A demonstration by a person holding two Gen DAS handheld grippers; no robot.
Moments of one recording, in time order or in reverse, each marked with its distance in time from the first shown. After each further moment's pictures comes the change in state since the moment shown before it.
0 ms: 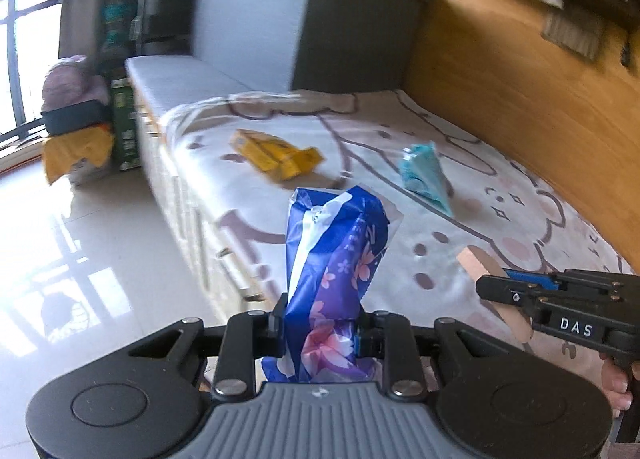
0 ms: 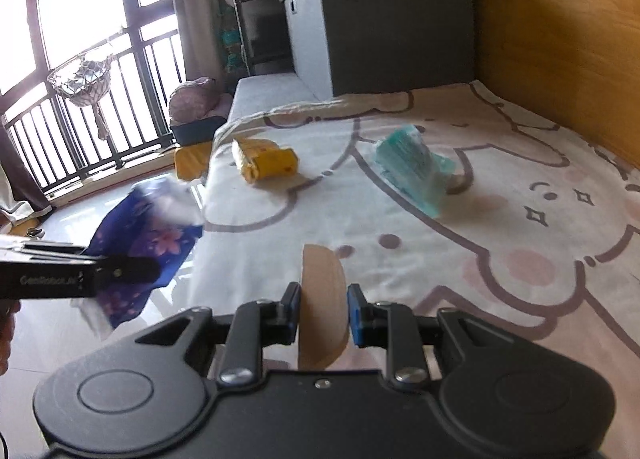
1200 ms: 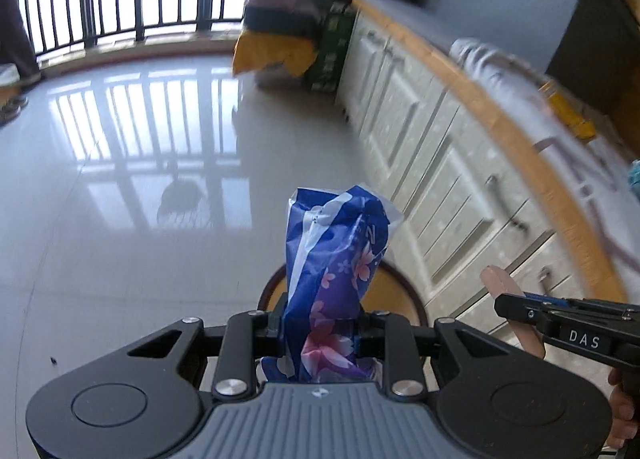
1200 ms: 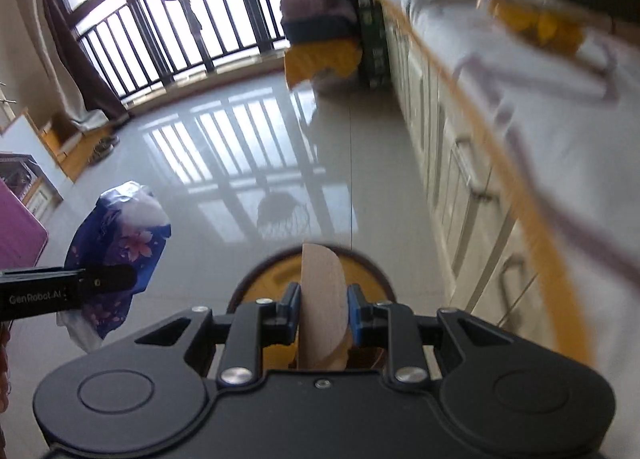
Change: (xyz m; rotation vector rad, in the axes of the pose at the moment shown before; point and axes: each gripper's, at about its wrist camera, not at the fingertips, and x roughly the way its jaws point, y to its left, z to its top) left arm -0.038 0.198 -0.134 -0.367 0.110 0.364; right arm 0.139 0.194 -0.072 -0.117 0.271 0.247
